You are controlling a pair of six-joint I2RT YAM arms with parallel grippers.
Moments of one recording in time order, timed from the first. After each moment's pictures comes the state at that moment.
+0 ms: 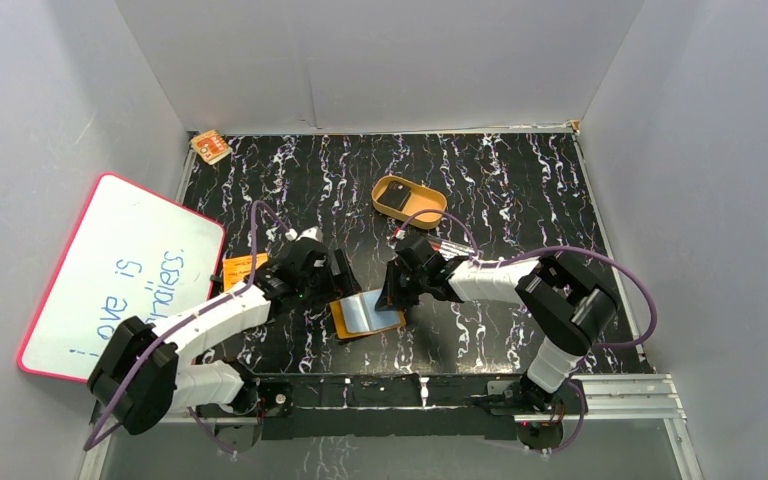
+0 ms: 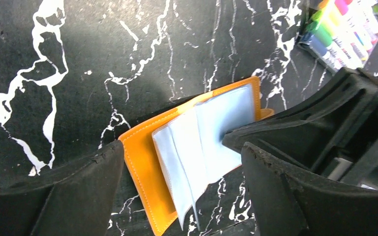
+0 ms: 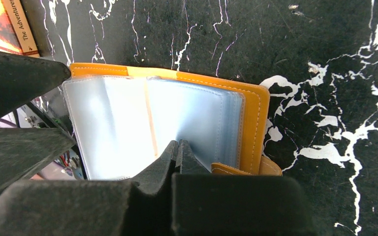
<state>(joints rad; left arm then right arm) -0.67 1.20 0.59 -0.28 -0.03 -0.85 0.87 1.68 0.80 0.00 -0.28 0.83</state>
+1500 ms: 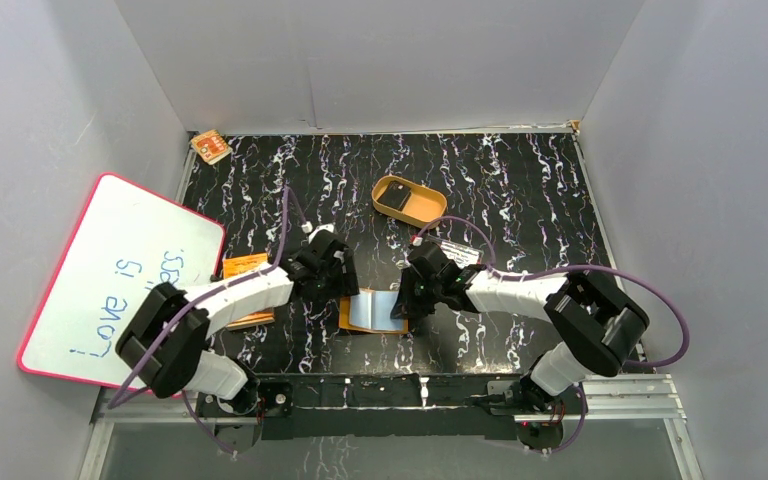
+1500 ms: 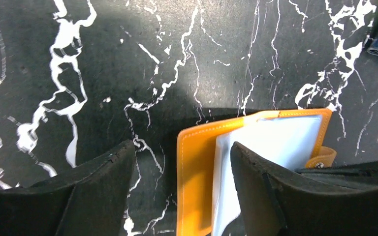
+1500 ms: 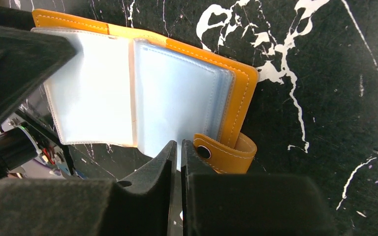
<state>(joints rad) -0.70 1.43 0.74 -0.35 -0.13 -0.74 0.87 1.52 0.69 -0.09 -0.20 0.87</state>
